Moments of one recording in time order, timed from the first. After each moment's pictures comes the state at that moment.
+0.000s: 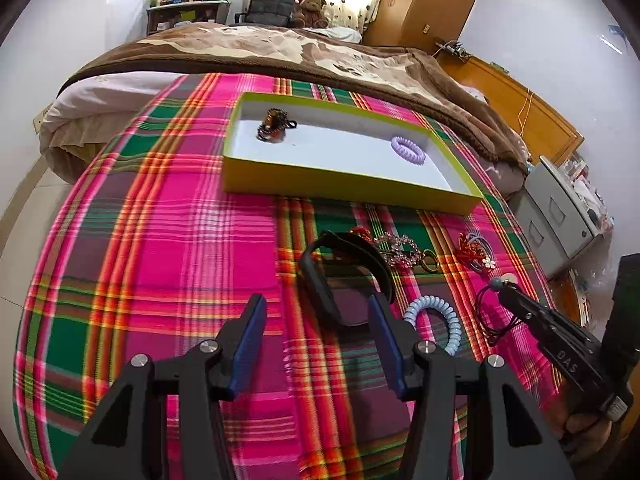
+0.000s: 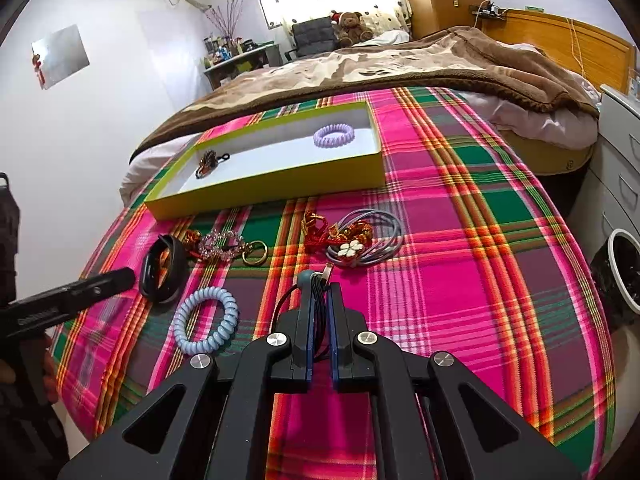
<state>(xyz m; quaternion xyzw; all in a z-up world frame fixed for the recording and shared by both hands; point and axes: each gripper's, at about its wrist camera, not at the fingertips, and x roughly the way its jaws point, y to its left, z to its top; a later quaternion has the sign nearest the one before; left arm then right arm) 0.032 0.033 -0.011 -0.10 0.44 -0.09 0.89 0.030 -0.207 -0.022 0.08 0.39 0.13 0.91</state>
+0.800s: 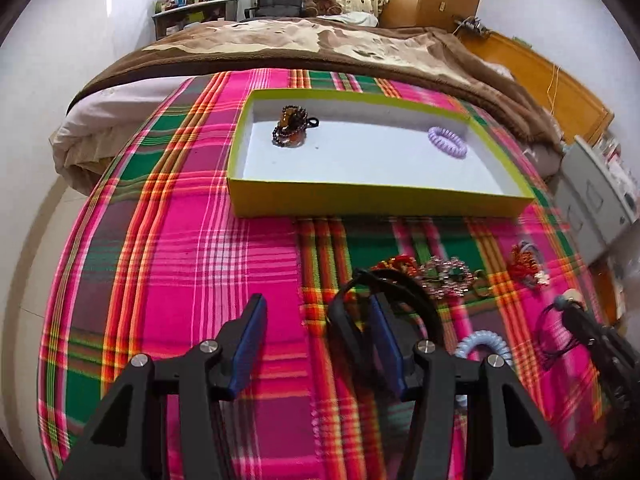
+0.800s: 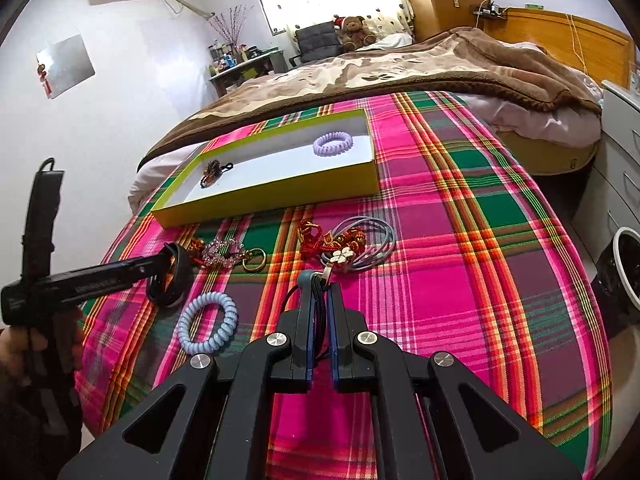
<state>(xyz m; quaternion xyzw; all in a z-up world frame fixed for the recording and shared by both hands) 0.070 0.027 -0.019 -0.04 0.47 -0.04 0.88 0.030 -0.218 -0.018 0.09 0.38 0.14 0.91</state>
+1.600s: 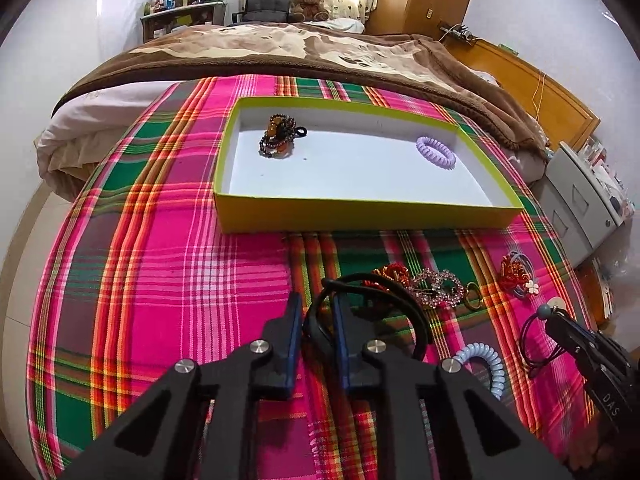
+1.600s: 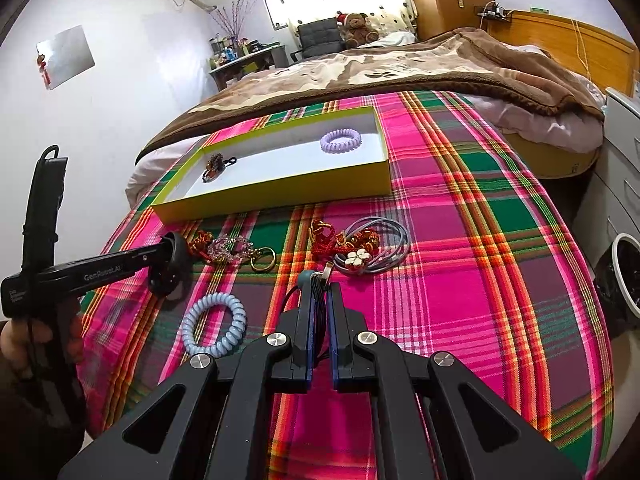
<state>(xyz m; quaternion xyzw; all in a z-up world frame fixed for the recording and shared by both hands) 0.074 0.034 -0.017 -0.06 0.45 -0.07 0.89 0.033 -0.205 -0.017 0.08 0.38 0.14 0.91</state>
